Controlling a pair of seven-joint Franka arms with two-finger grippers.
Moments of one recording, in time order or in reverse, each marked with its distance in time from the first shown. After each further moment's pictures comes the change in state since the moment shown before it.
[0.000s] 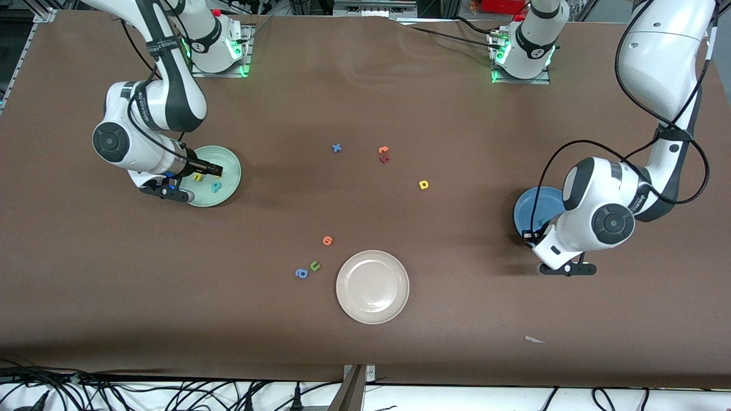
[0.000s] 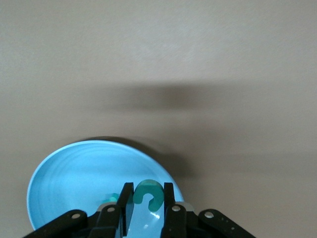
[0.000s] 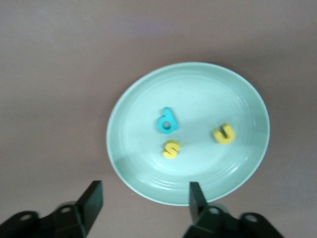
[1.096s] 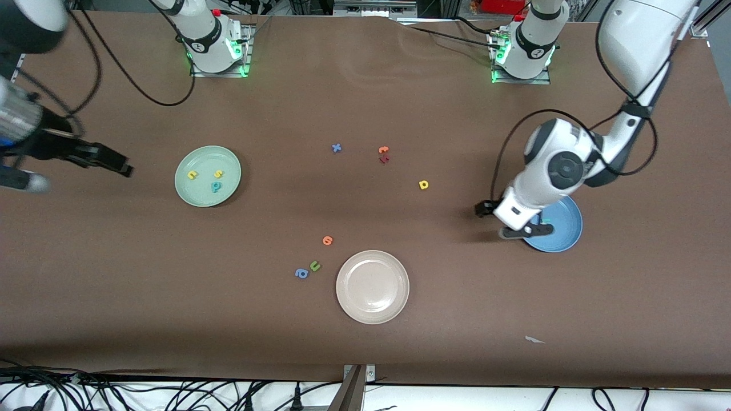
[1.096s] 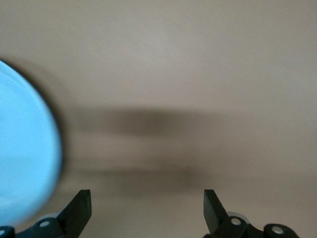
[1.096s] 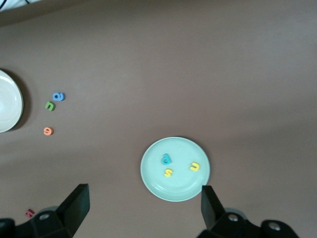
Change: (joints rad) left arm 0.081 -0.117 -0.314 -0.302 0.000 0.208 -0.401; right arm -0.419 -0.114 0.238 0.639 -0.085 -0.474 -0.035
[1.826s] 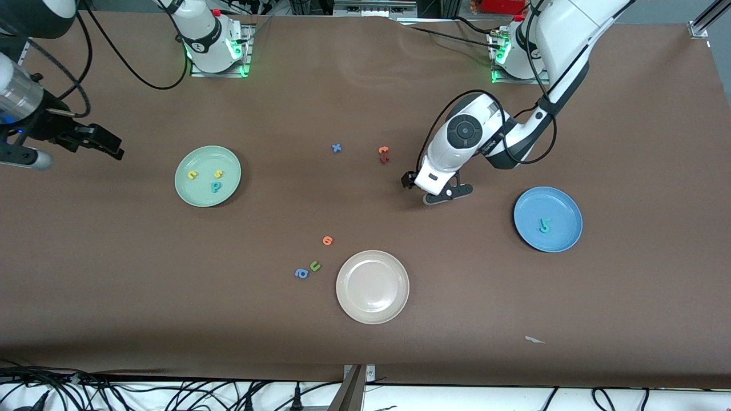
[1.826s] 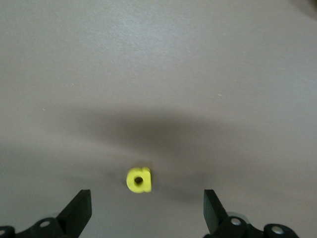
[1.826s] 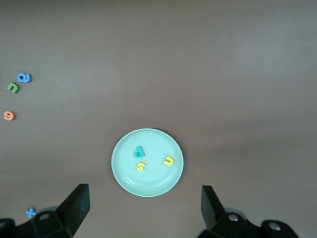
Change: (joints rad) left arm -0.205 0.090 -0.053 -0.029 0.111 0.107 -0.487; right arm -0.162 -0.127 0.181 -0.226 -0.112 0.100 -0.056
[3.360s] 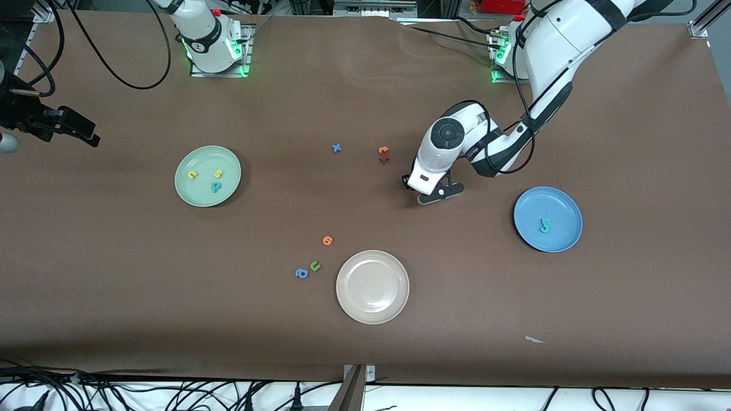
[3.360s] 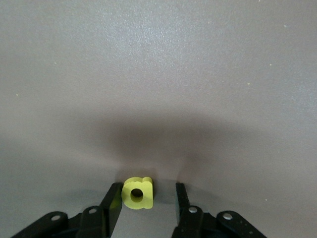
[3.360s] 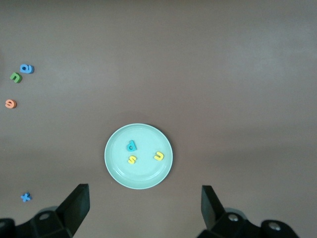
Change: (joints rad) left arm -0.022 0.085 0.004 0.001 0.140 0.038 -0.150; right arm -0.022 -0.020 -0.006 0.043 0.007 -0.071 -0.092
